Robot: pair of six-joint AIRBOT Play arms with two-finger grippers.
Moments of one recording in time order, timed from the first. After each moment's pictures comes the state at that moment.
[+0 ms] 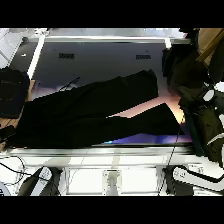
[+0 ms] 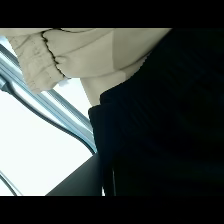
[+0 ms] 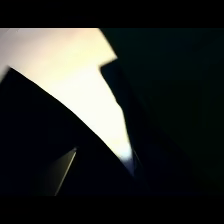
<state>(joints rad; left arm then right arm) 0.66 -0.88 0.74 1.88 -1.13 -1.59 -0.38 -1.28 0.98 -1.53 1.05 1.64</state>
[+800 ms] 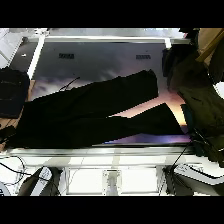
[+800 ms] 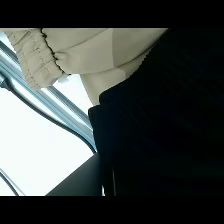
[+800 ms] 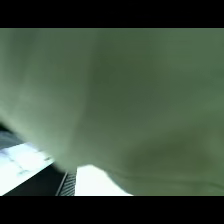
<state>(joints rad) 0.66 -0.88 0.73 1.88 -1.14 -1.59 -0.93 -1.26 0.77 -1.21 1.36 1.21</state>
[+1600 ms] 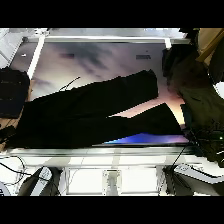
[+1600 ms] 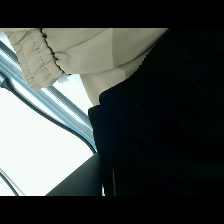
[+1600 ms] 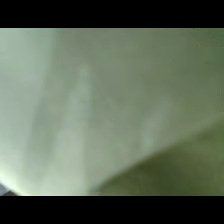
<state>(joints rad) 0.66 -0.88 0.73 1.88 -1.14 -1.59 -0.99 -1.26 0.63 -0.99 1.23 1.14</state>
